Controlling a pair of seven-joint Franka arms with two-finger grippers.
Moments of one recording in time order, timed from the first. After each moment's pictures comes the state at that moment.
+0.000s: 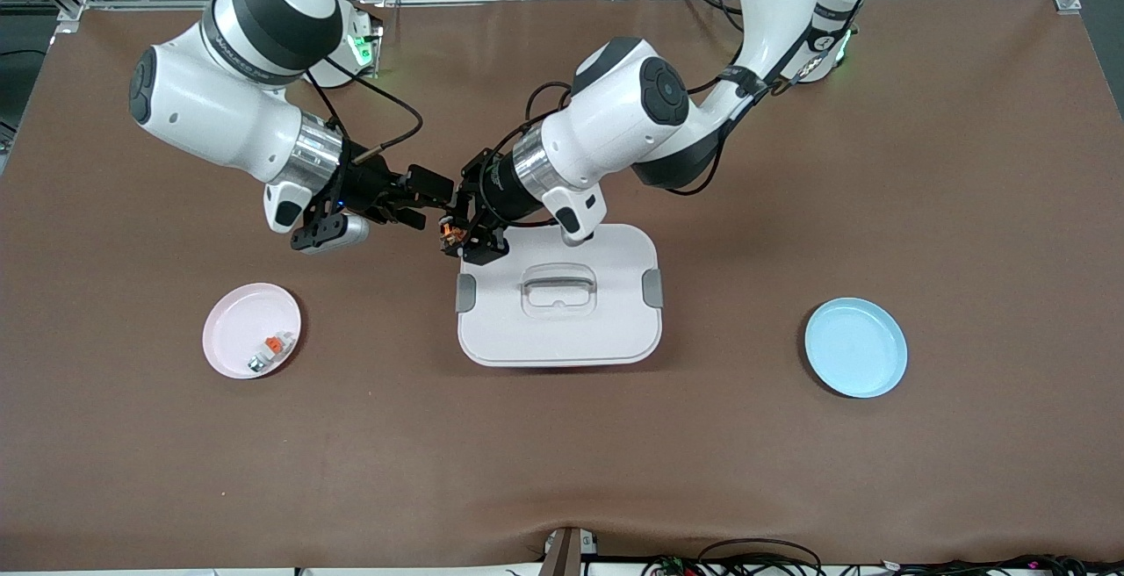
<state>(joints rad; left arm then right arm) -0.51 0.64 -0.41 -1.27 -0.40 2.50 -2.16 0.40 0.08 0.01 -1.91 0.75 2.19 0.13</state>
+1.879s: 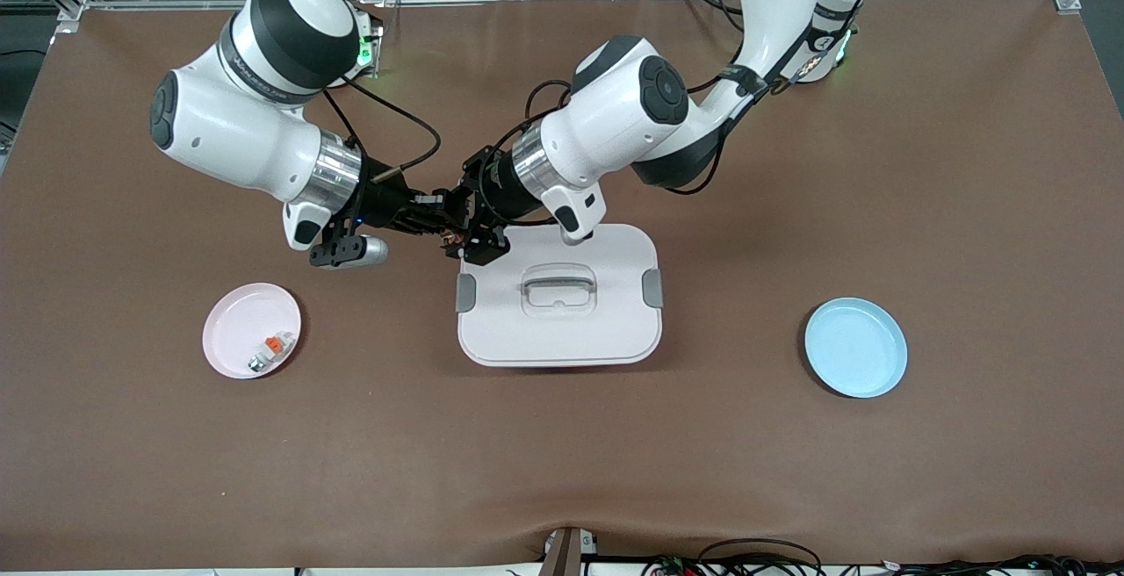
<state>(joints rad) -0.51 0.64 -0.41 -1.27 -0.40 2.49 -2.15 0.42 0.17 0.01 -1.81 0.75 2.17 0.21</state>
